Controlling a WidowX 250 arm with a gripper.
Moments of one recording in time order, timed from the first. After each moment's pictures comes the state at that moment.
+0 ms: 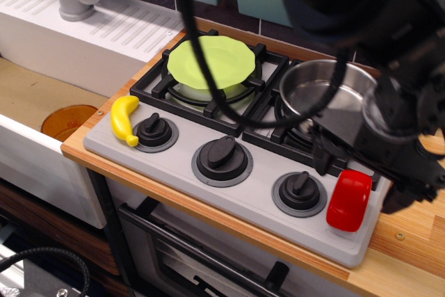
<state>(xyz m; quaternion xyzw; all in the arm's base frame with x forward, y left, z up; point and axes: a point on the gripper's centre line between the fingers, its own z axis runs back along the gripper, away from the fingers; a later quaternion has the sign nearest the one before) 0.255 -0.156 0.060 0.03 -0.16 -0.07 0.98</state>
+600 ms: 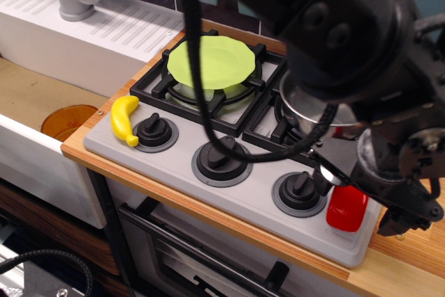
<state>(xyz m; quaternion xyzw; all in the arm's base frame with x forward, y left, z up) 0.252 -0.153 0.037 0.03 -0.19 -0.08 0.98</state>
